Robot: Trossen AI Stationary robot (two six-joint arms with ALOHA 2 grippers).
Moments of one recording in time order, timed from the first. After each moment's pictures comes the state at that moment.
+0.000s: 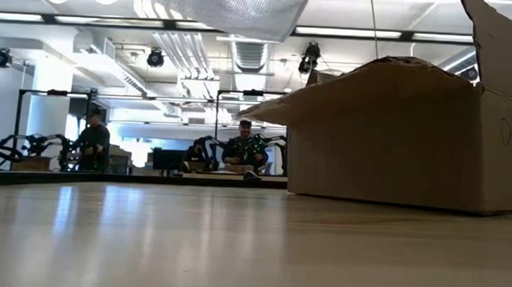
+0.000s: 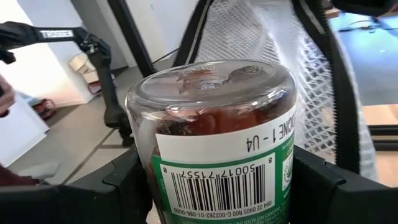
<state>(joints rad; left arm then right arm) 0.00 1.18 1.49 -0.48 -0.19 -0.52 -0.14 1.58 1.56 -0.13 -0.56 0.20</state>
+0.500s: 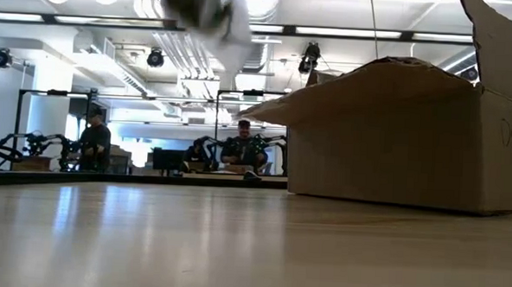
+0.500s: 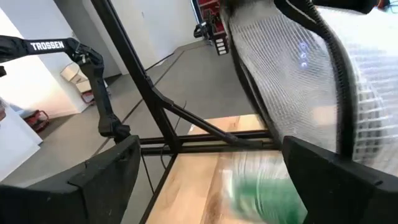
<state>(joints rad) 0.00 1.18 1.49 -0.48 -0.19 -0.52 -0.14 1.57 1.56 -0.12 -0.54 0.24</state>
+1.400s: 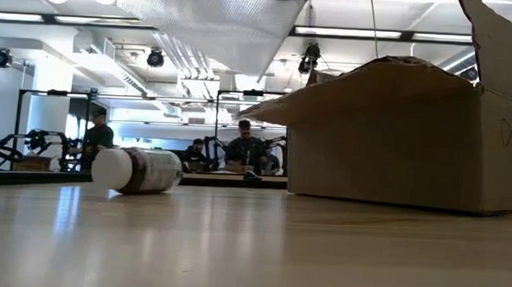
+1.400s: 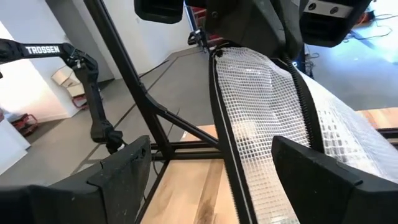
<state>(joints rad) 0.00 1.16 1.49 -0.59 -0.20 -0.54 -0.15 1.56 1.56 -0.12 -0.49 0.20</state>
